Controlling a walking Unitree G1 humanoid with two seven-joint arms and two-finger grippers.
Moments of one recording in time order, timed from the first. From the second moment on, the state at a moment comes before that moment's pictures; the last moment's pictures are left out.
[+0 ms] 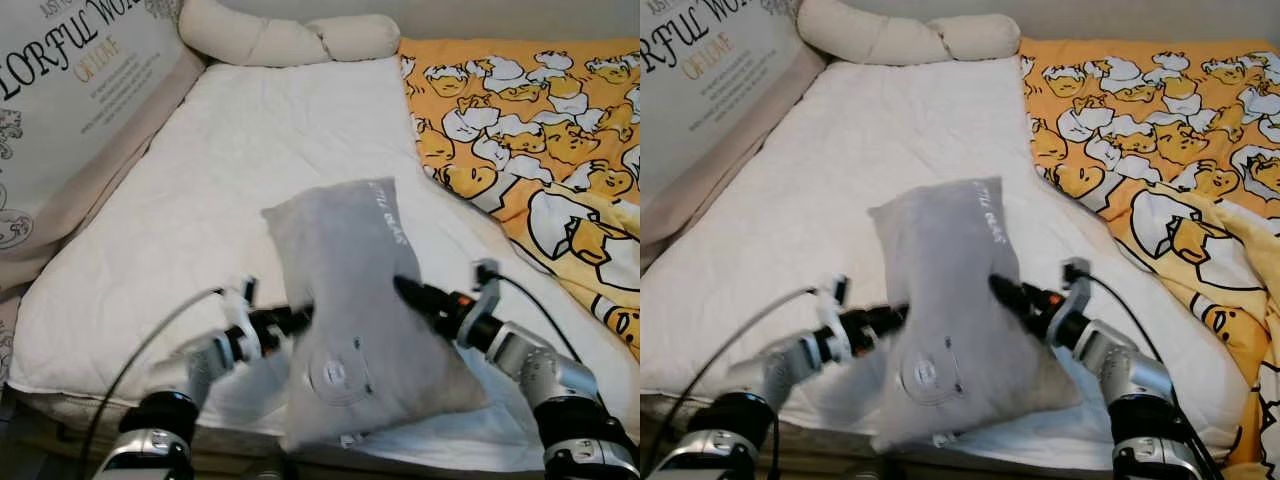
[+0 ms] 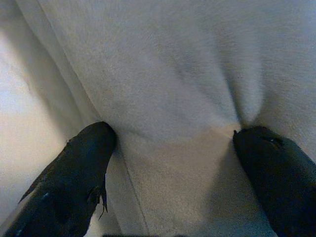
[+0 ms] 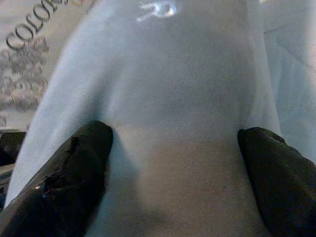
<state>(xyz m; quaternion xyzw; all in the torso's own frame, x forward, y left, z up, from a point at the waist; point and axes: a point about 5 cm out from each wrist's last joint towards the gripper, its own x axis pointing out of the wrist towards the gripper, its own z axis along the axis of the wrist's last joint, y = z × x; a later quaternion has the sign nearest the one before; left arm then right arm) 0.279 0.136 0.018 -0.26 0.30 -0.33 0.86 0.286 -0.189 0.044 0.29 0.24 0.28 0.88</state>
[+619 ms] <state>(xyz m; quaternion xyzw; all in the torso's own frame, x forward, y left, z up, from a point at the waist) 0.286 0.127 0.029 -0.28 0.25 -0.35 0.86 0.286 -0.193 0.041 0.27 0.25 0.27 0.89</state>
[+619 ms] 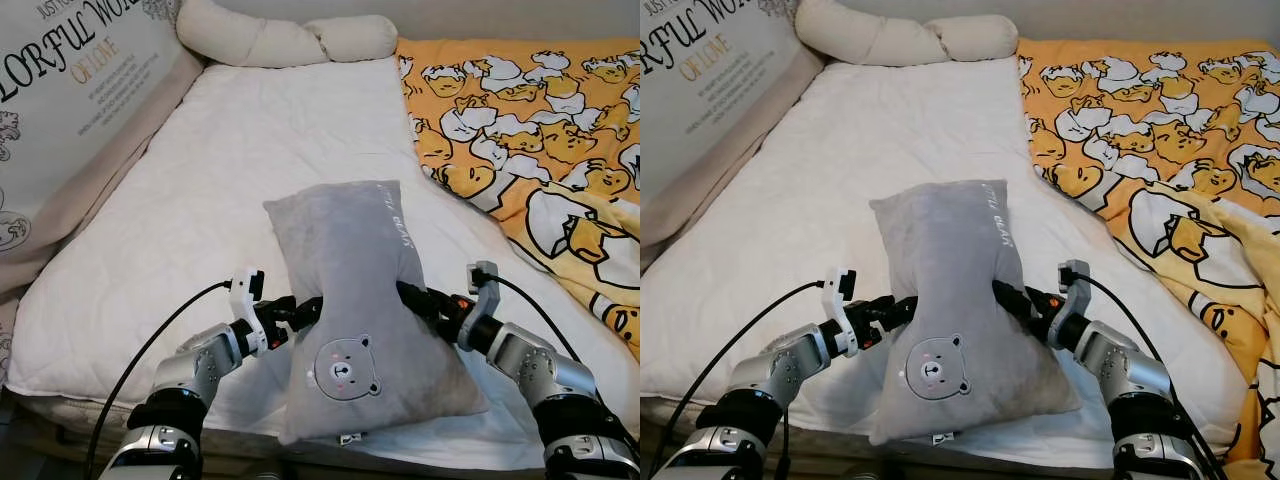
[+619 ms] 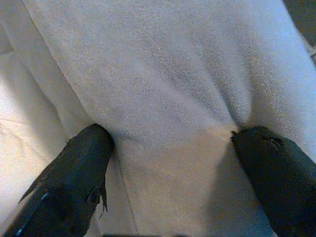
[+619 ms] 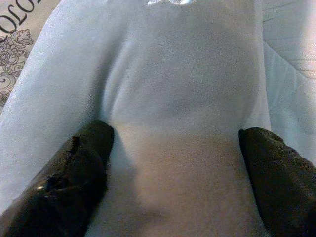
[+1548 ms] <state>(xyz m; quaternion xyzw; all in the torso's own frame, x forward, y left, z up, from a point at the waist) 0.295 0.128 0.034 -0.18 0.26 -0.36 0.88 0.284 -0.173 0.056 0.28 0.21 0.27 0.90</state>
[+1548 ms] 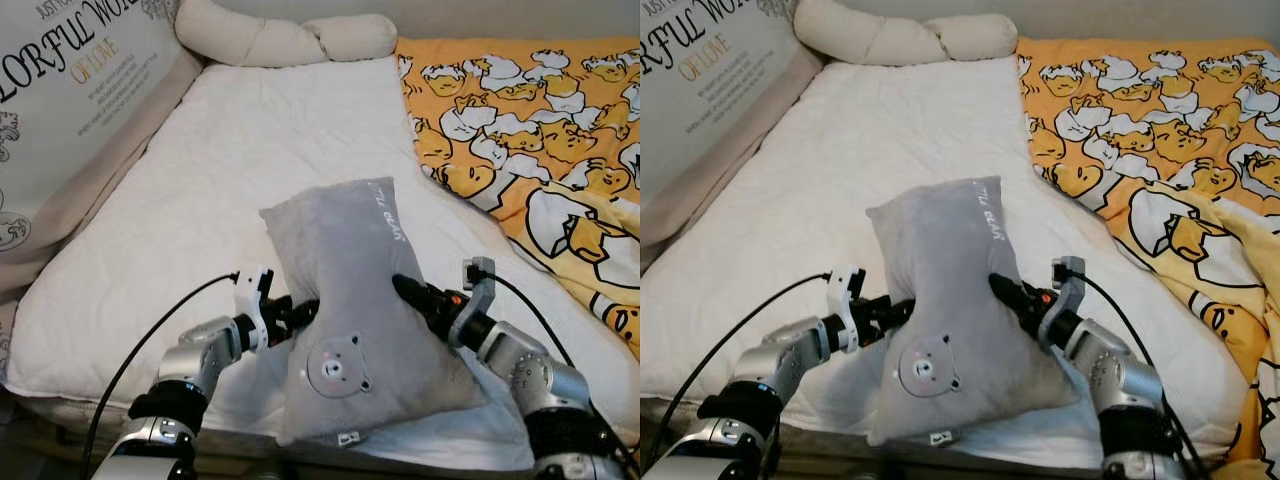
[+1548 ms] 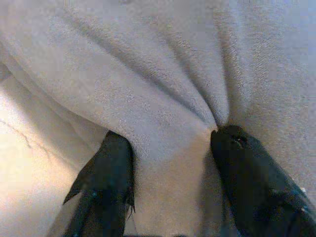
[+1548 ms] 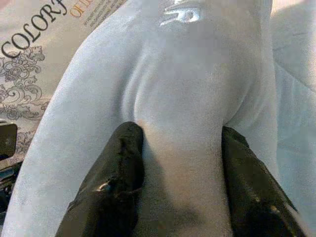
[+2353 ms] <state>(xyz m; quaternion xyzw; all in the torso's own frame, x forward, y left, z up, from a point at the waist) 0.302 0.119 0.098 -0.09 0.14 -0.37 0.91 0.274 -0.156 0.078 0.22 0.16 0.23 0.93</state>
